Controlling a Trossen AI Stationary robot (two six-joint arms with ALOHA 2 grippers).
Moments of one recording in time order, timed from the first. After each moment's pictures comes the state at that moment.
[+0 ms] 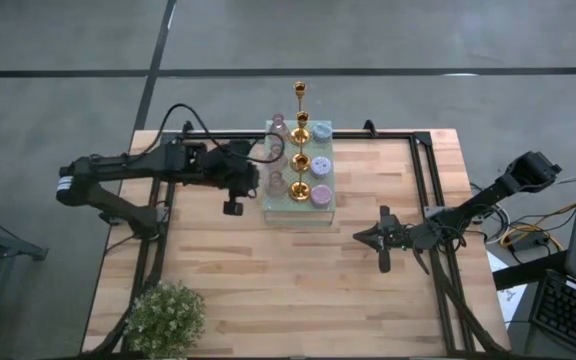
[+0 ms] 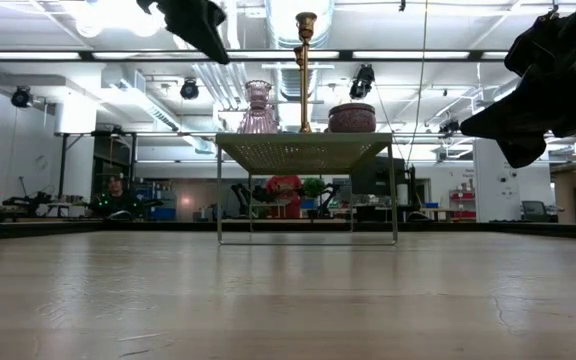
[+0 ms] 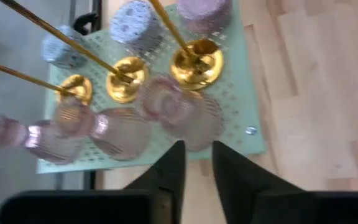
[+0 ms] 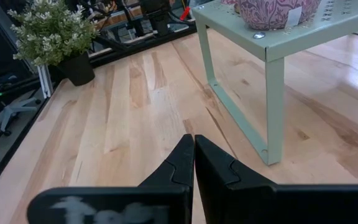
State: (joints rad) left arm 0.10 1.29 1.36 -0.88 -0.19 0.37; right arm 0.49 0.98 0.10 0.58 0.58 0.51
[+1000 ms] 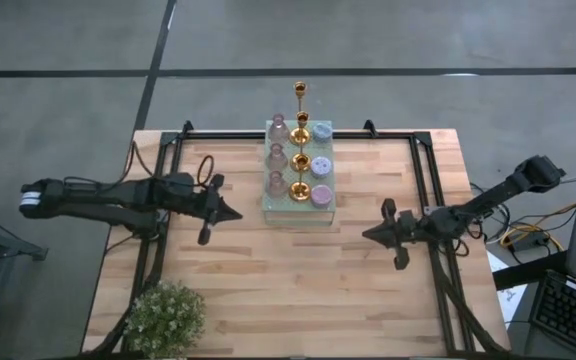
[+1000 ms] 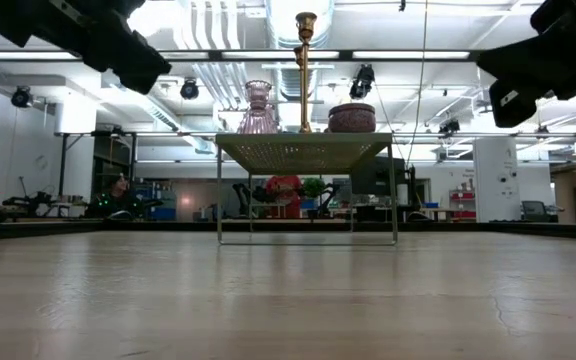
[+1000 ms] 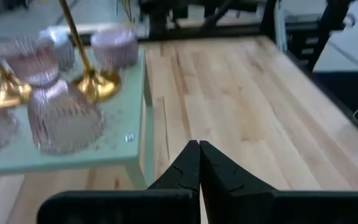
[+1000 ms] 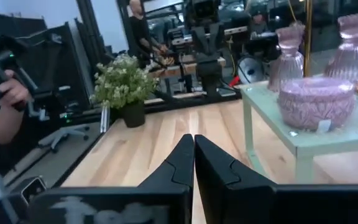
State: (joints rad) left arm 0.05 0.73 0.54 -0.17 0.15 0.08; right arm 0.43 0.69 0.01 0.72 0.37 0.22
